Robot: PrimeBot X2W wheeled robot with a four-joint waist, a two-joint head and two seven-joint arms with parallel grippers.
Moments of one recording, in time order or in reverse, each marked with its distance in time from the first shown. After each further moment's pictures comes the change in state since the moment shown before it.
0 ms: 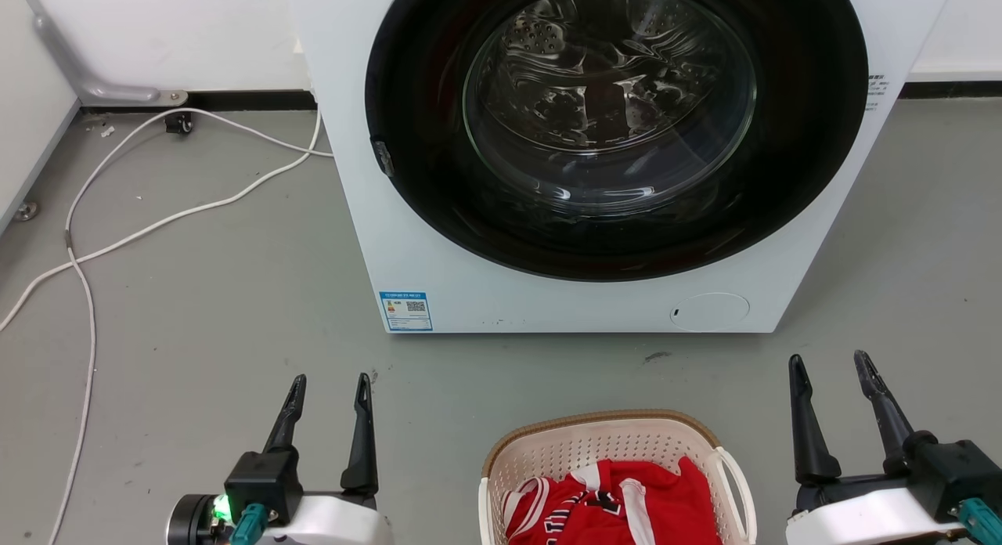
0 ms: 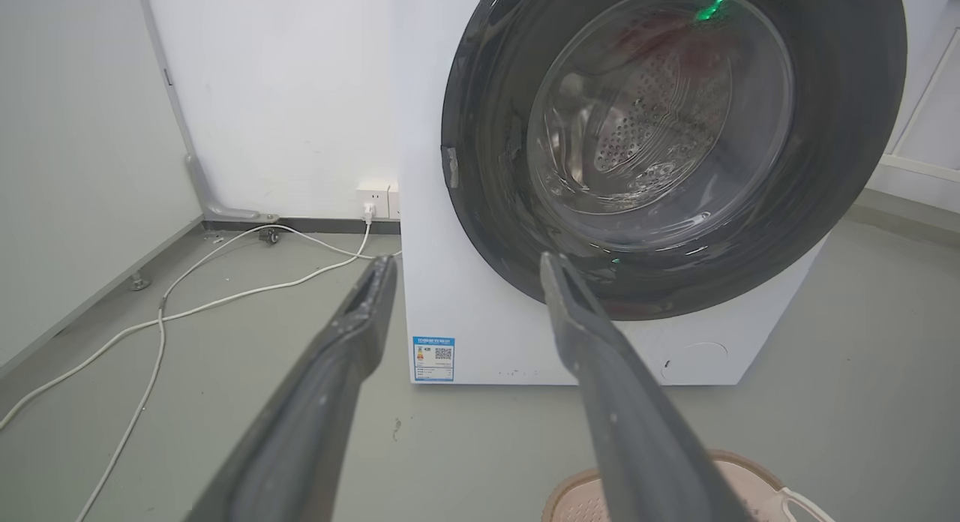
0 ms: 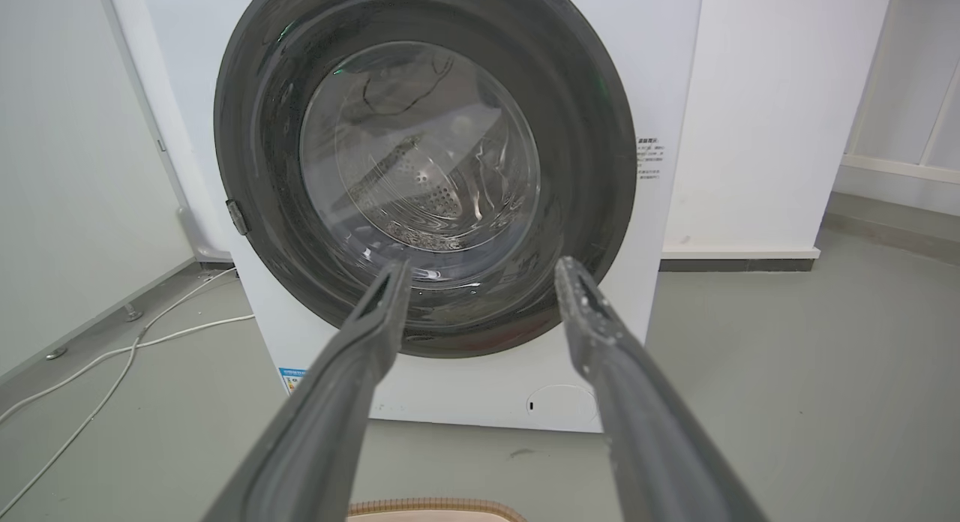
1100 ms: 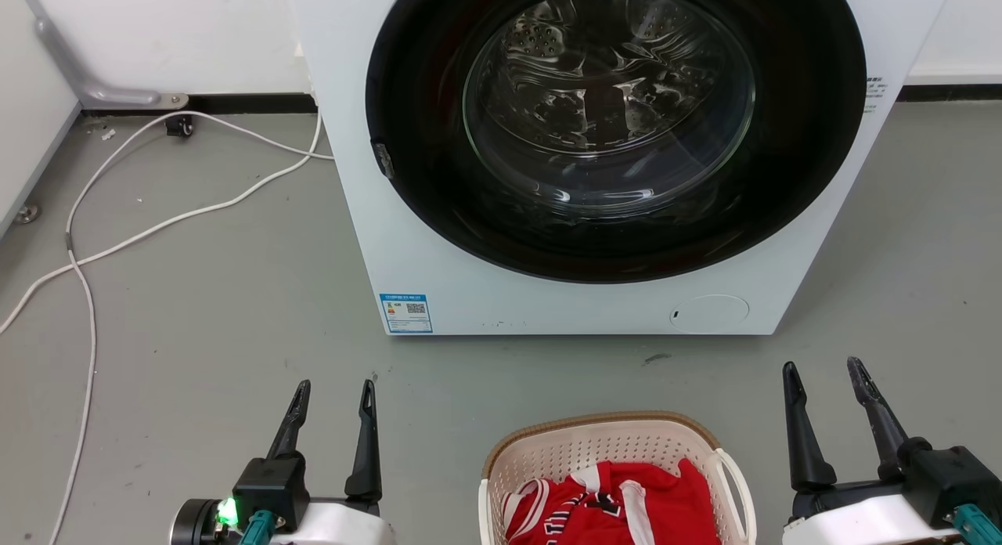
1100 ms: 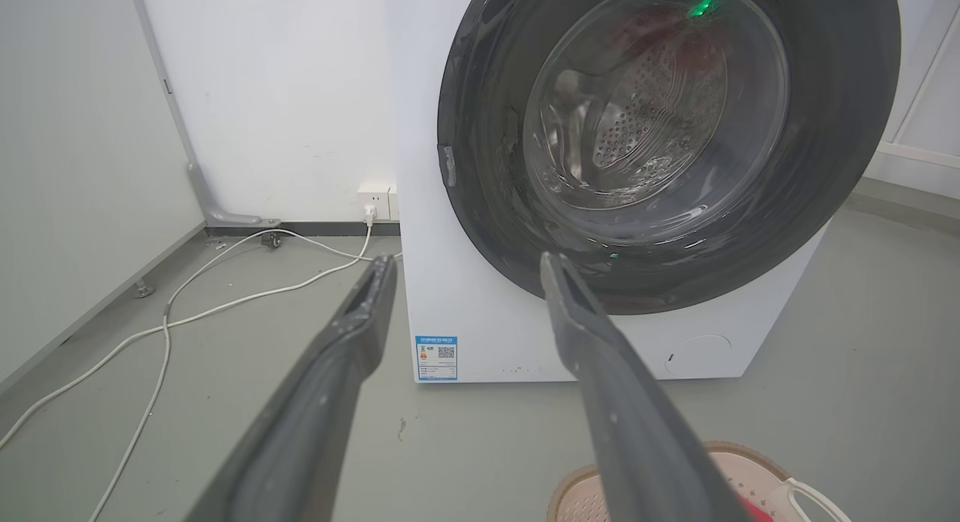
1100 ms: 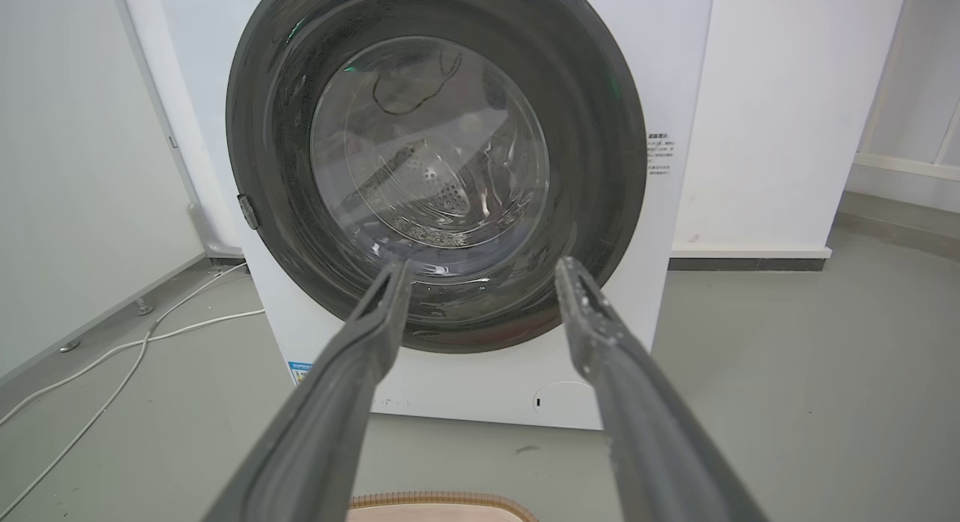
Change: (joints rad) left arm 0.010 0.000 -0.011 0.004 0.027 0.008 -0.010; right arm 0.009 0.000 0.007 0.011 -0.001 0.000 -0.014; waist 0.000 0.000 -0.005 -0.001
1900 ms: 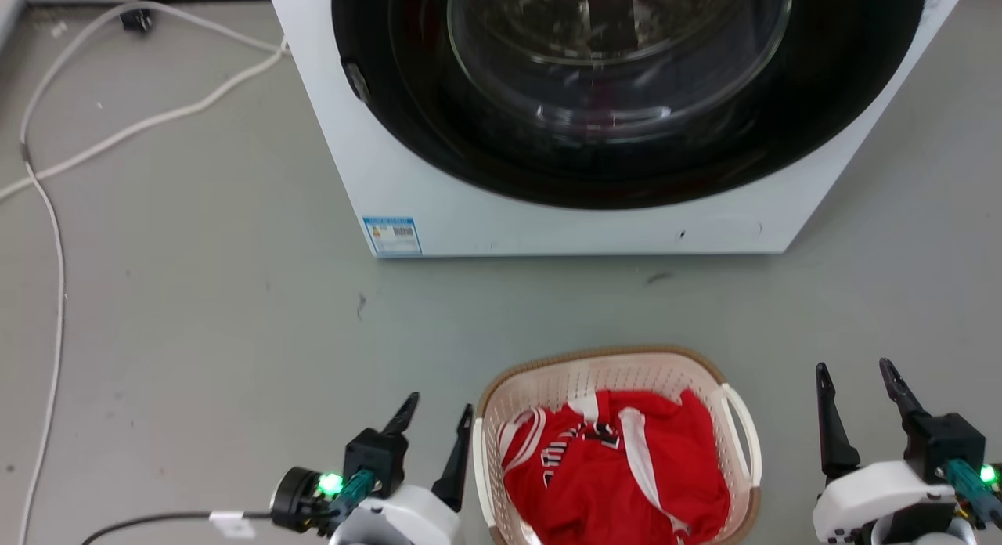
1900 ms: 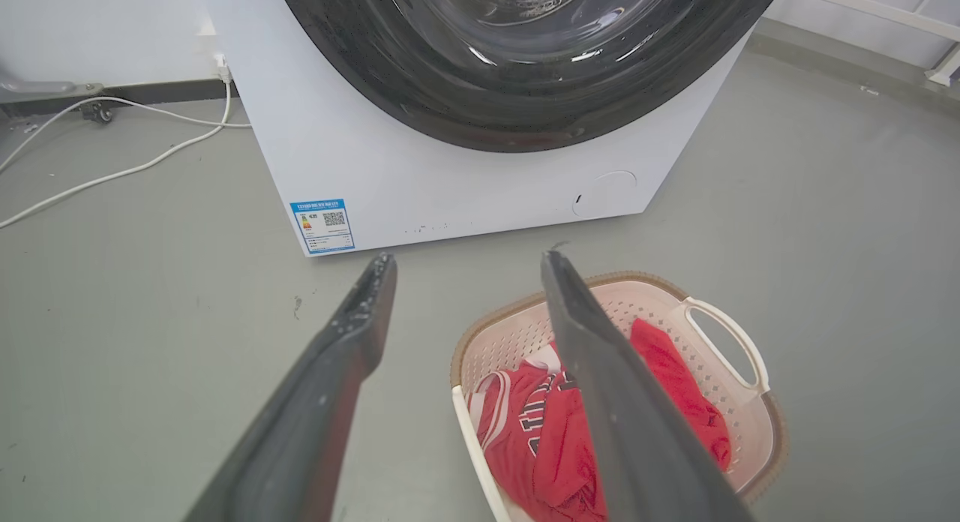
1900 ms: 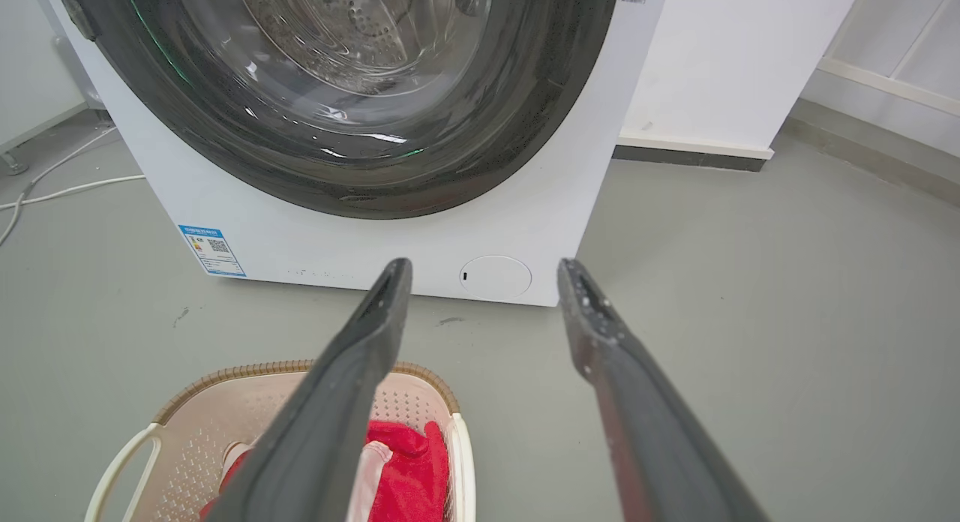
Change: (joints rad) left arm -0.178 0.000 -0.193 0.344 -0.063 -0.081 -0.003; right arm -0.127 -0.001 -0.146 0.250 -0.180 0.000 0.000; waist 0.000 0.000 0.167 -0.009
